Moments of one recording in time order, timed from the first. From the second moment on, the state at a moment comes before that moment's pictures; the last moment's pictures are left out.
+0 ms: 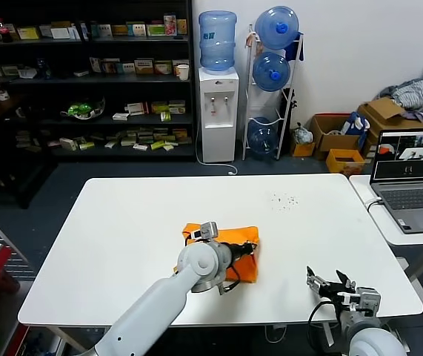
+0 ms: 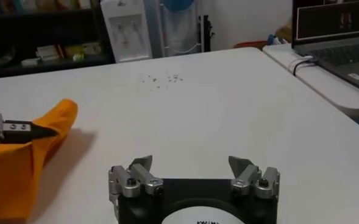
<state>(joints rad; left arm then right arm) 0.64 -1.37 0.25 -1.50 -1.44 0.52 -0.56 -1.48 0.95 0.44 1.96 0.79 -0.34 0.40</state>
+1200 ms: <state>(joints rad) 1.58 -1.26 -0.57 -1.90 -0.62 -0.16 0.06 -1.60 1.12 0.67 1.88 0.43 0.12 -0.01</state>
